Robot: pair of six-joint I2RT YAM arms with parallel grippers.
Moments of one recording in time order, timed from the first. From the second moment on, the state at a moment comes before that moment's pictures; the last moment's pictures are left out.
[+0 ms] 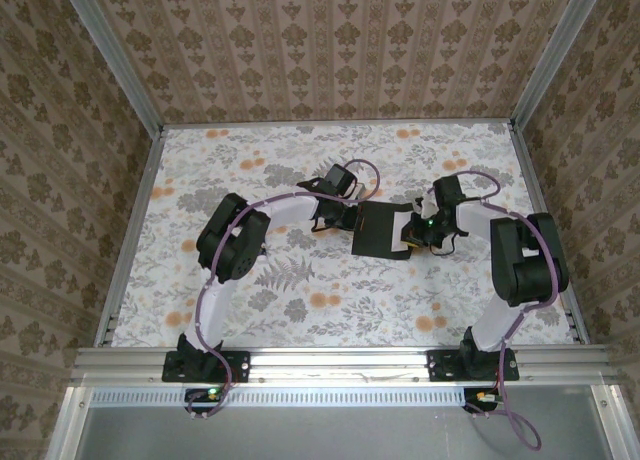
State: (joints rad) left arm -0.75 2.18 1.53 -0.40 0.31 -0.37; right arm 0.06 1.73 0.91 -0.45 -0.53 0.34
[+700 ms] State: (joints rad) left arm -0.75 2.18 1.53 -0.40 0.31 -0.38; right arm 0.12 1.79 0.95 -0.40 -0.53 0.39
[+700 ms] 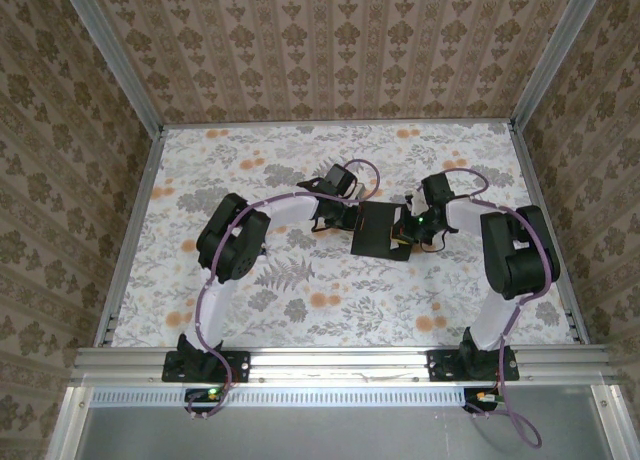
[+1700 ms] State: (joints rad) left arm -0.75 2.18 1.53 -0.39 0.32 -0.38; right arm 0.09 1.75 0.92 -0.38 -0.53 0.42
